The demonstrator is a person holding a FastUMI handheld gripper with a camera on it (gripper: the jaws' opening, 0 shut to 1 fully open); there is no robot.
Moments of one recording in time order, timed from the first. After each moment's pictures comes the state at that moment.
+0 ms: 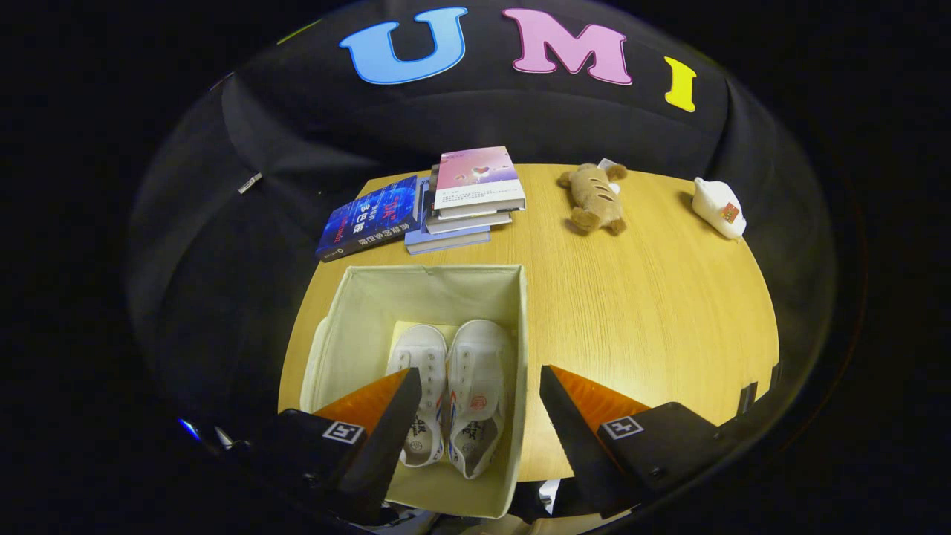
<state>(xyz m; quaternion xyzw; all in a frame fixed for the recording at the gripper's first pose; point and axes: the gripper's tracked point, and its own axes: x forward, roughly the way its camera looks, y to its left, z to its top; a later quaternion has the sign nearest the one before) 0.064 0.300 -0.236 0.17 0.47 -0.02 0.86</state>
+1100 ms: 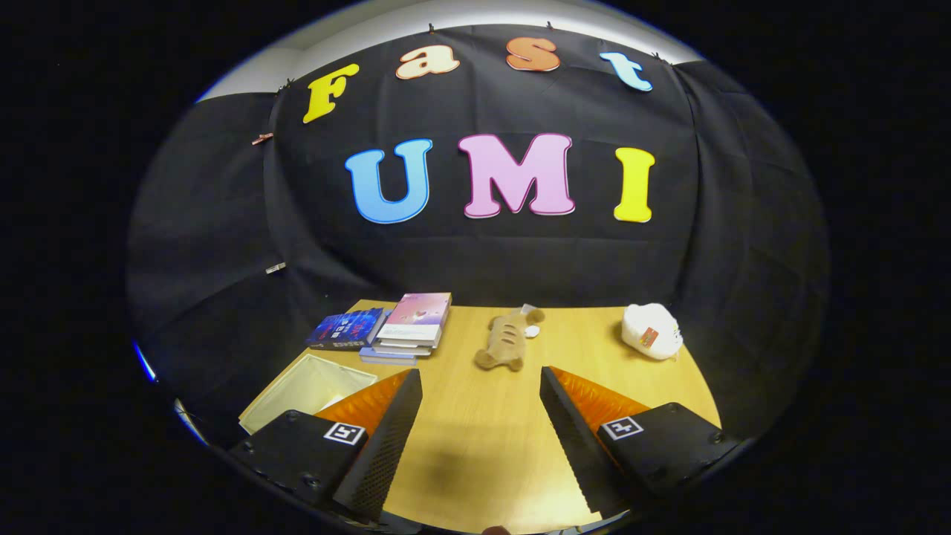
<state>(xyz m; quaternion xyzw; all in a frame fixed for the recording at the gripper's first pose) 0.031 0.029 -0.119 0.13 0.19 -0.02 0.97</state>
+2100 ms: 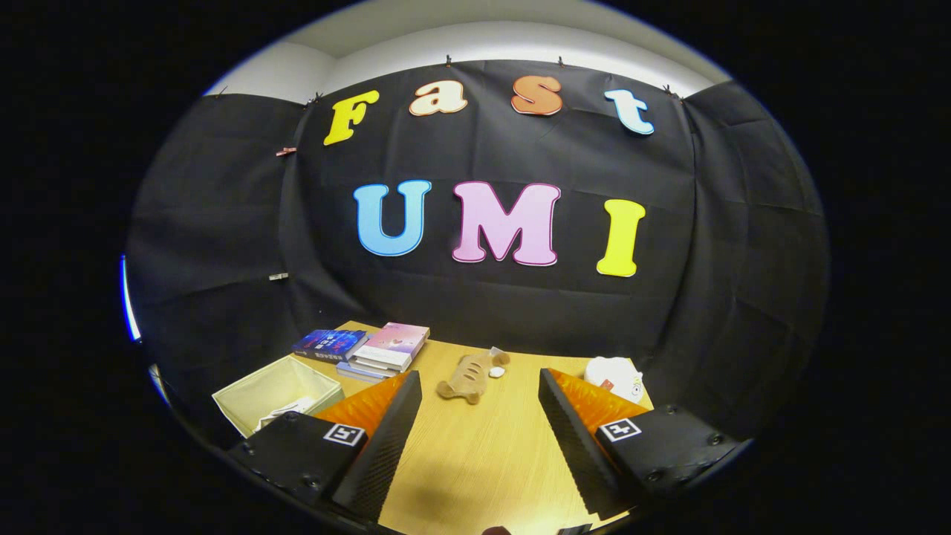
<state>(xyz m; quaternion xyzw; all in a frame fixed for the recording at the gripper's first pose) 0.010 -0.033 -0.094 0.08 0.13 0.01 0.99</state>
